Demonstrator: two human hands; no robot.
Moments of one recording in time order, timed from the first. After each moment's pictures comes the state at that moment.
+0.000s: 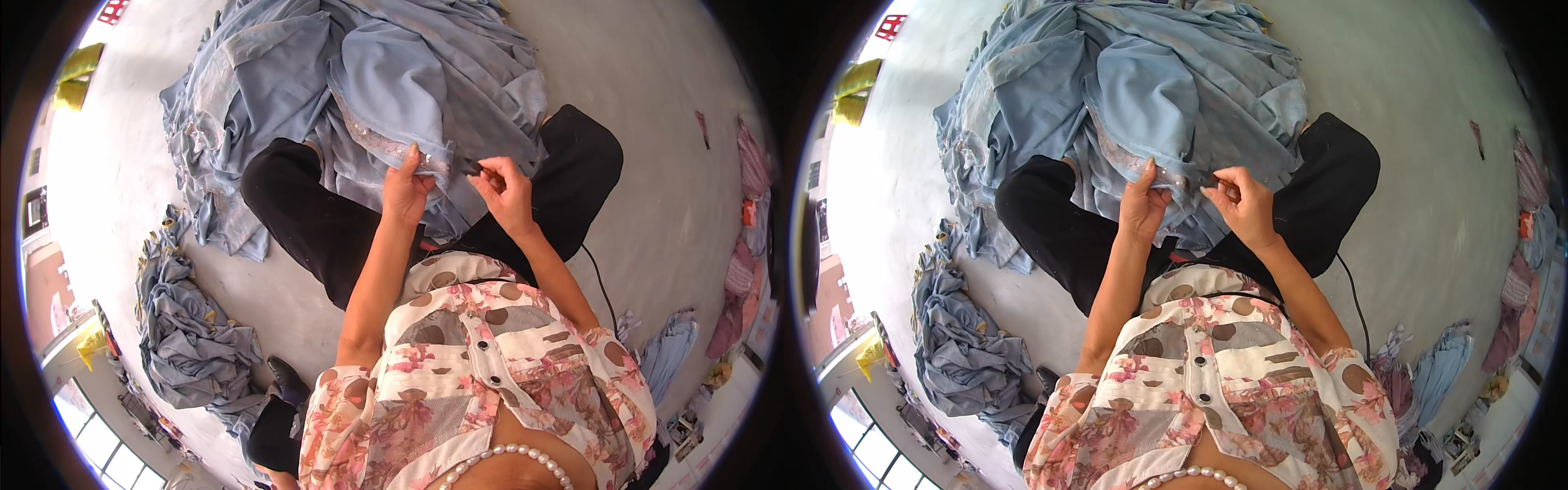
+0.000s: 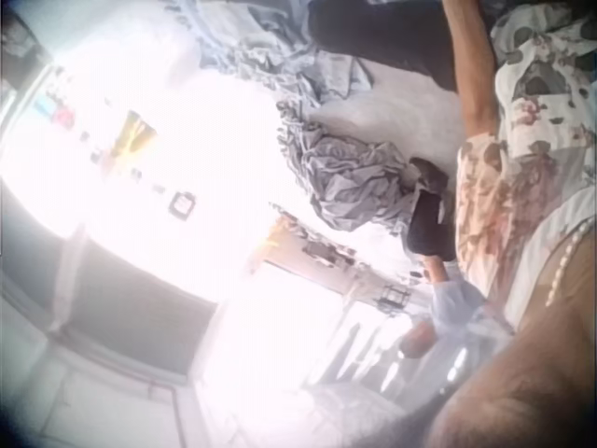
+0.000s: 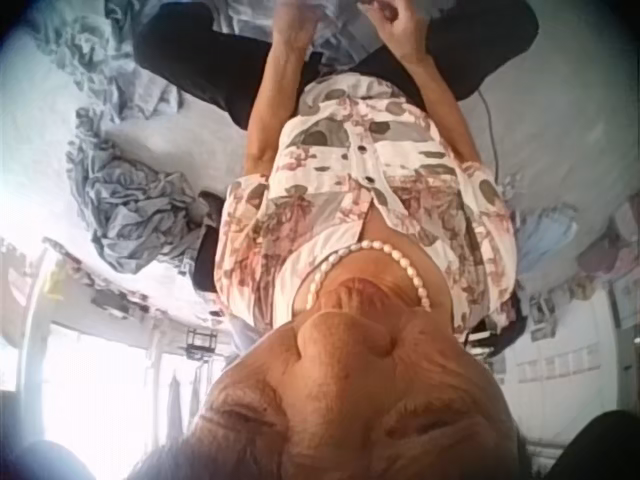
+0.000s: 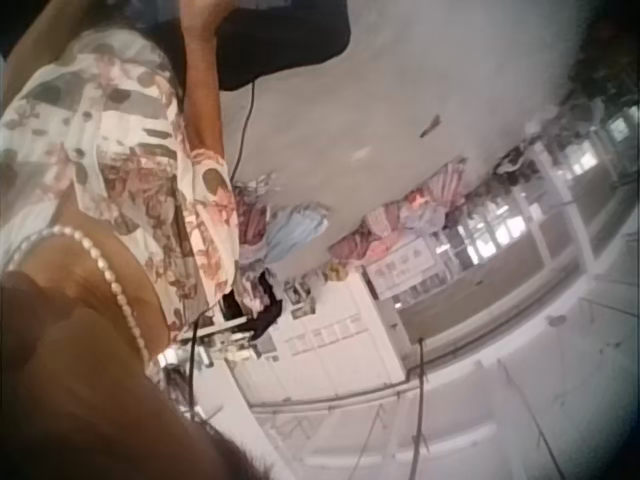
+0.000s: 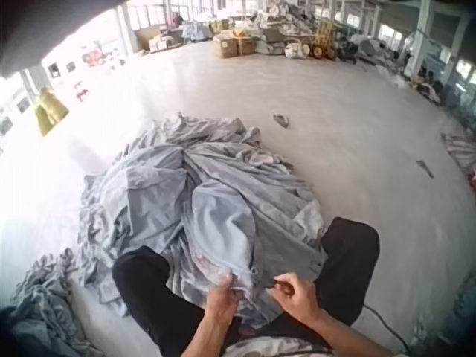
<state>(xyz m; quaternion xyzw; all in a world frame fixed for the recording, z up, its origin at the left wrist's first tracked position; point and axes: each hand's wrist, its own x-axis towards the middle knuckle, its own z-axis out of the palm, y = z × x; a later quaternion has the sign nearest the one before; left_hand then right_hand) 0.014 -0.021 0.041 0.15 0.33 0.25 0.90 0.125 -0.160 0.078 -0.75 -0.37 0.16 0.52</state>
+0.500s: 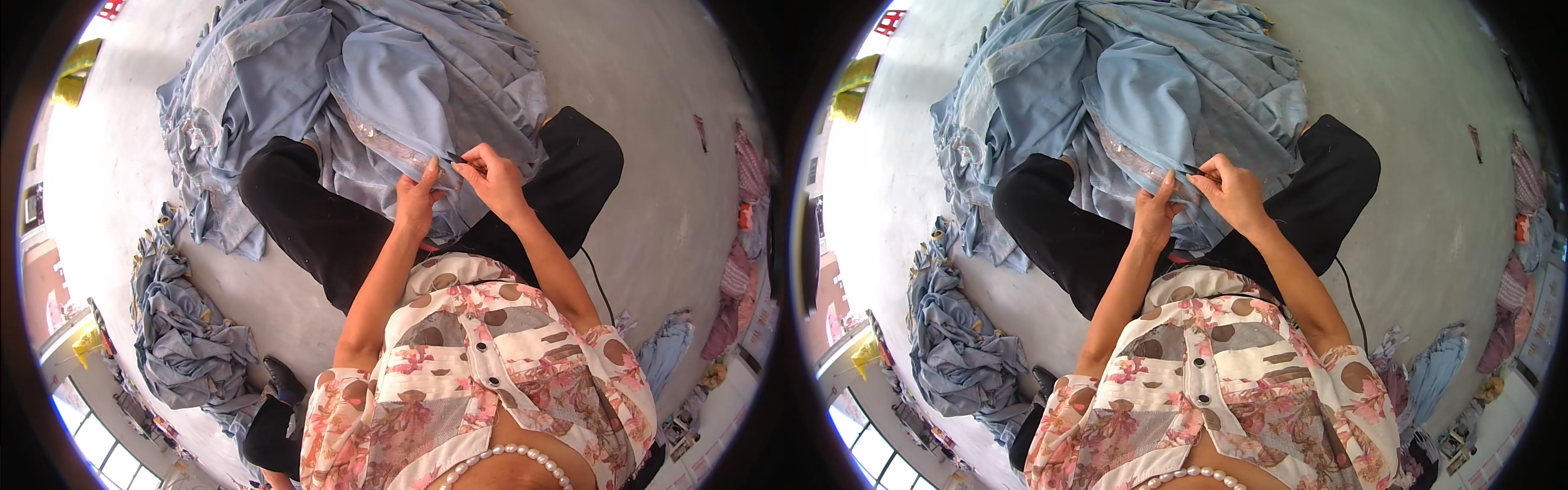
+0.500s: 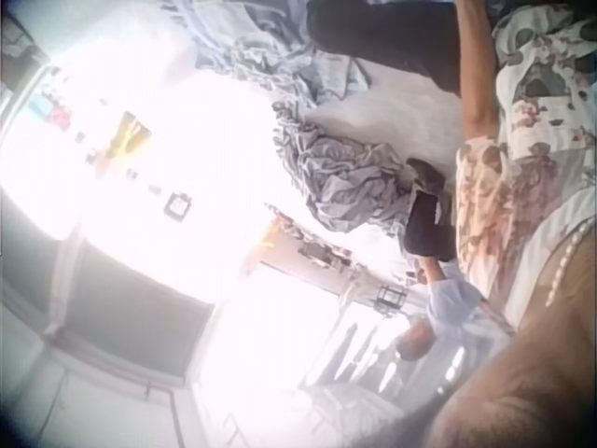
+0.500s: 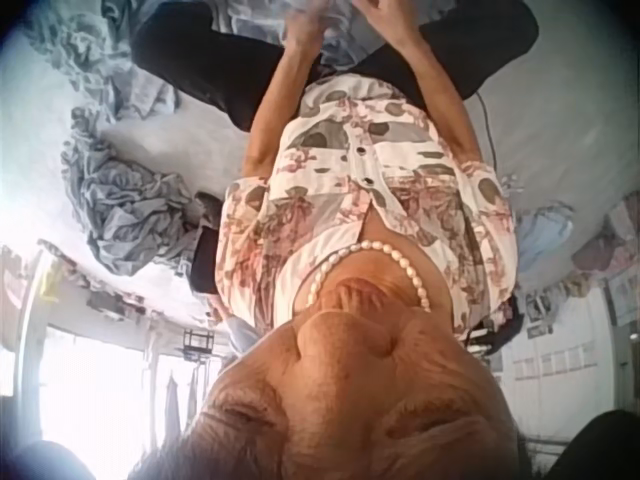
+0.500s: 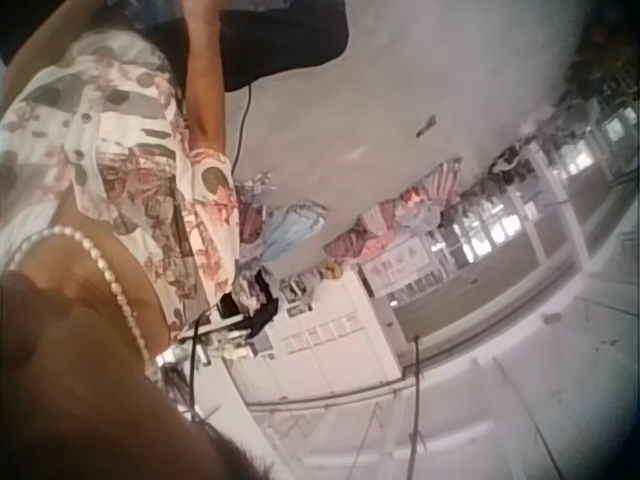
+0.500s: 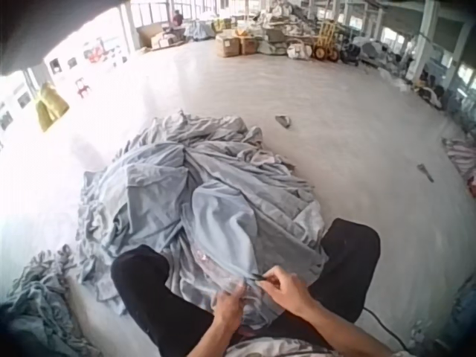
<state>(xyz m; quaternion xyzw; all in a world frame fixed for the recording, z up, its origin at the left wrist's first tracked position) 0.010 -0.042 0.042 0.27 0.38 0.20 0.86 0.135 -0.130 0.072 -0.77 -0.38 0.26 0.45</state>
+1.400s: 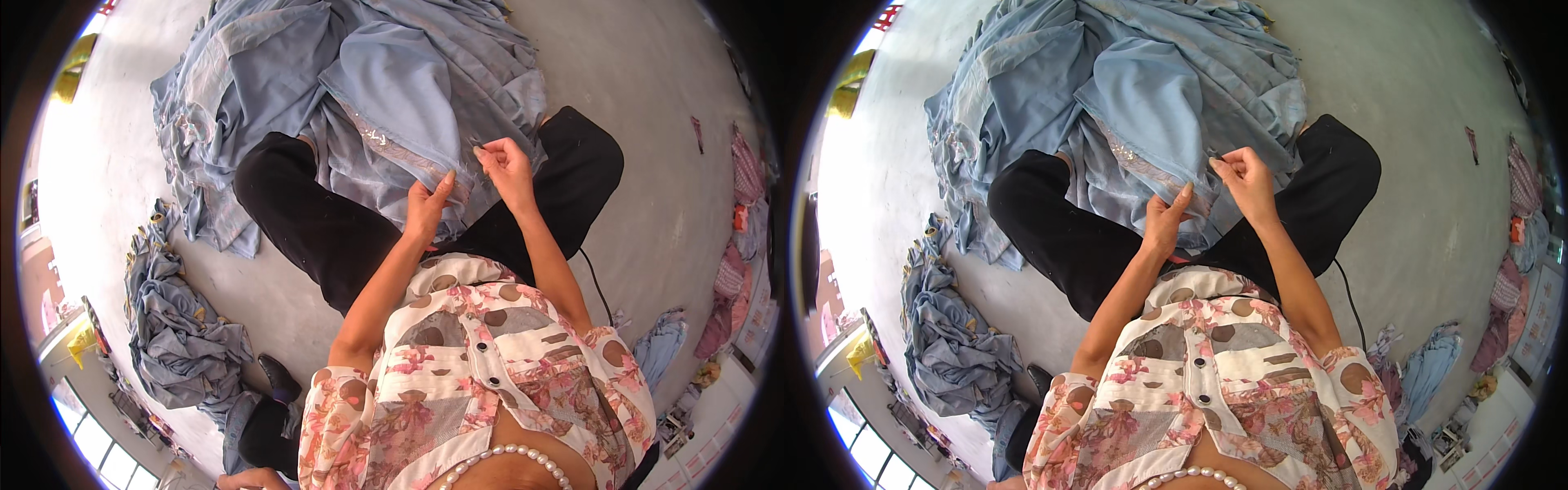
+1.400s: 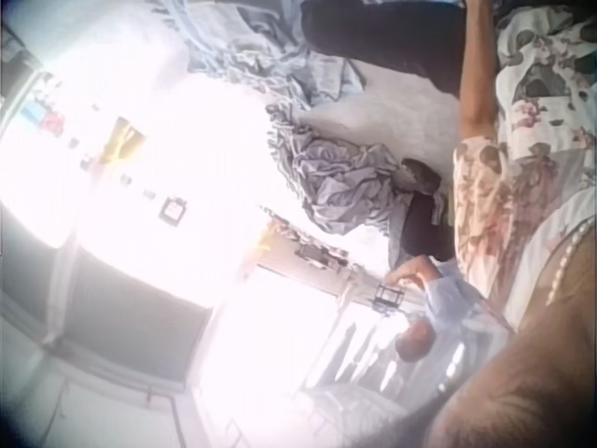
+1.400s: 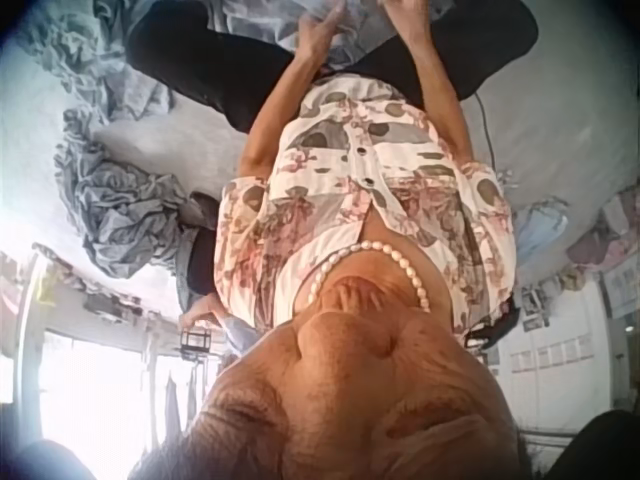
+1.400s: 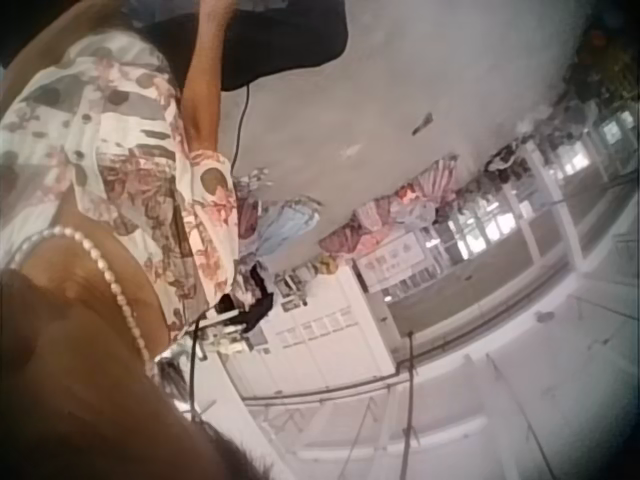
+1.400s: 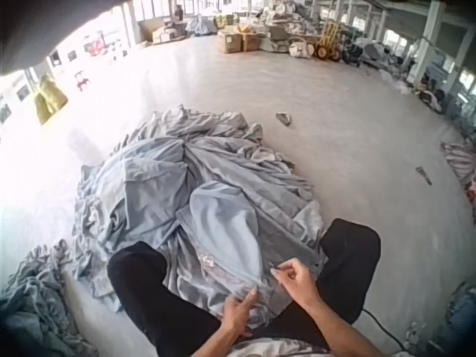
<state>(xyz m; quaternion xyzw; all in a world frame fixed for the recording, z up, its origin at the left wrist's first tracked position) 0.009 -0.064 0.035 0.37 0.38 0.16 0.83 0.152 -0.137 0.059 -0.75 -0.24 0.29 0.55</state>
